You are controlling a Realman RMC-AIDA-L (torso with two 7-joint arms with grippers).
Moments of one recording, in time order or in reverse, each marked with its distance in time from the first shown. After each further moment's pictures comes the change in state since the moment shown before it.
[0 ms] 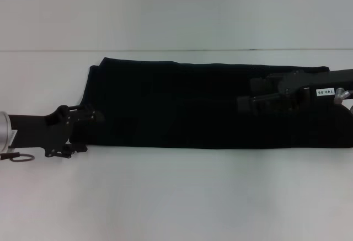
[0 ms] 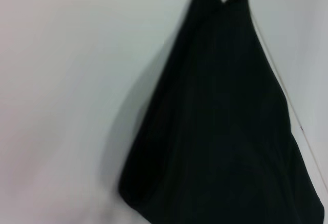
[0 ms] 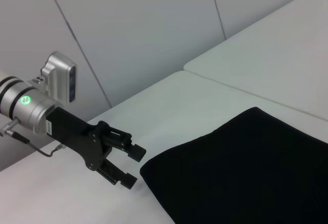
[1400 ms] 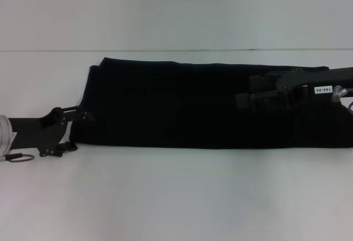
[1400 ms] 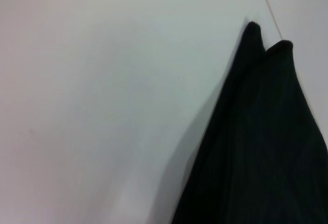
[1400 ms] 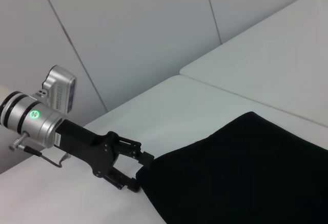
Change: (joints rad) left arm 0.003 -0.001 0.000 -0.065 0.006 -0.174 0.022; right arm 0.001 0.006 0.004 -0.002 0.005 0.016 0.003
